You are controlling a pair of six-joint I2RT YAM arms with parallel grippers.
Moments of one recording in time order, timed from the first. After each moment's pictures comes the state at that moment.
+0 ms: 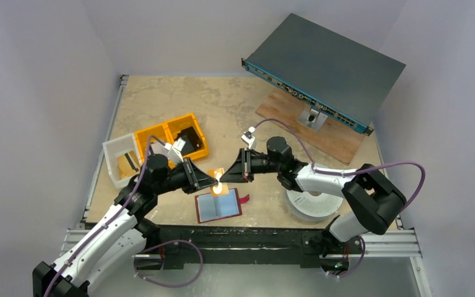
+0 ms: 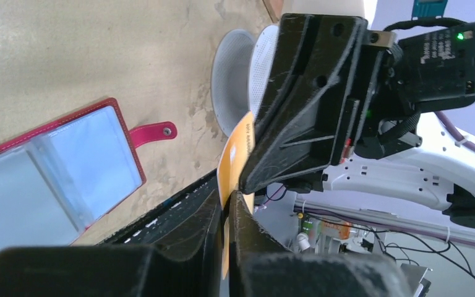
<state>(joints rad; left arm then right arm) -0.53 0.66 0.47 -0.25 0.45 -1.06 0.77 1.50 0.65 0.64 -0.75 1.25</state>
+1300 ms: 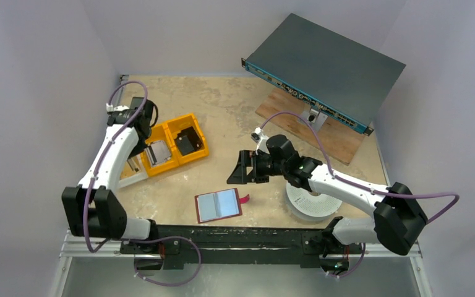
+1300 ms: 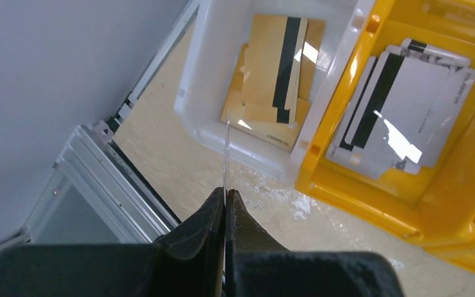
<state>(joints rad) -0.06 1.34 1.20 -1.16 -0.66 -0.64 0.79 1.29 0.76 -0.07 -0.41 0.78</state>
